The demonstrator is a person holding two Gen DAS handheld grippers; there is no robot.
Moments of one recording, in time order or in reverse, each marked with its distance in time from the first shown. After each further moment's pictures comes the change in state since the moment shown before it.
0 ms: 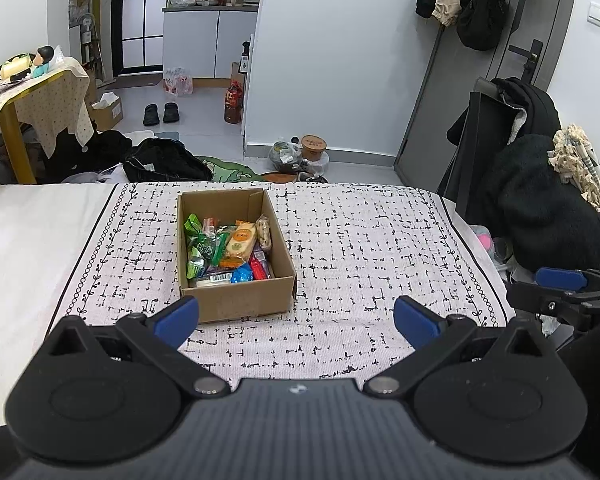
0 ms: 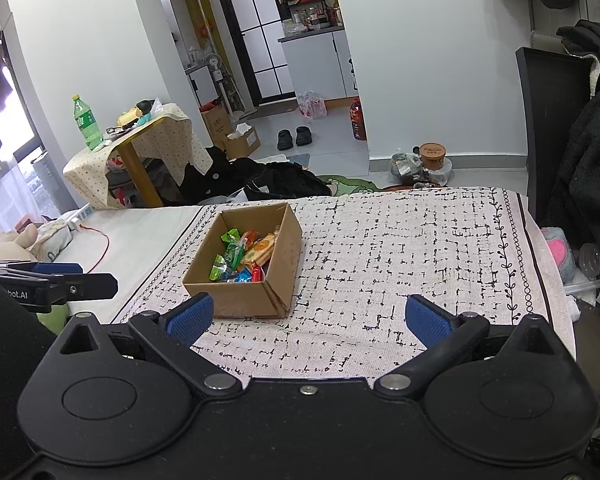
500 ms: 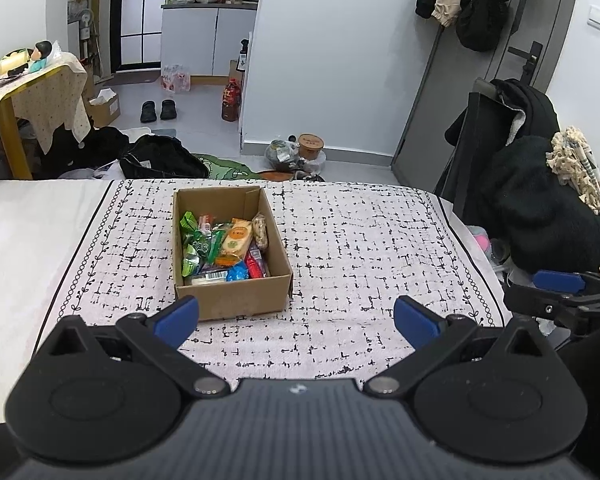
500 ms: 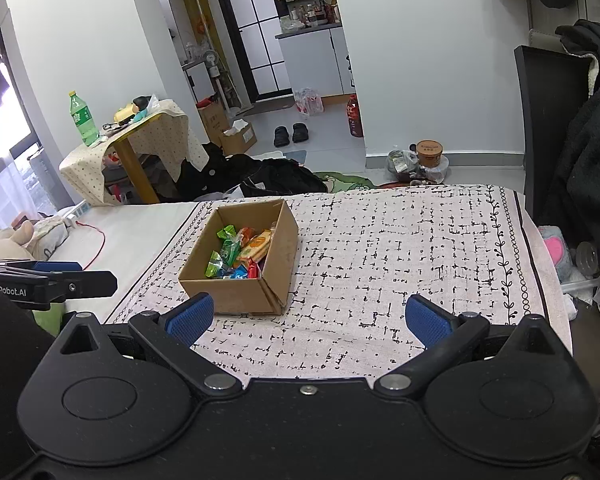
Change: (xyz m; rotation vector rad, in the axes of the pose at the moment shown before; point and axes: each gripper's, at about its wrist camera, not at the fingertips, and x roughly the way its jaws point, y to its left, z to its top) left arm 0.005 0.001 -0.002 -0.012 0.004 -0.012; right arm 0.001 0.002 -0.002 -0.002 0.012 -0.013
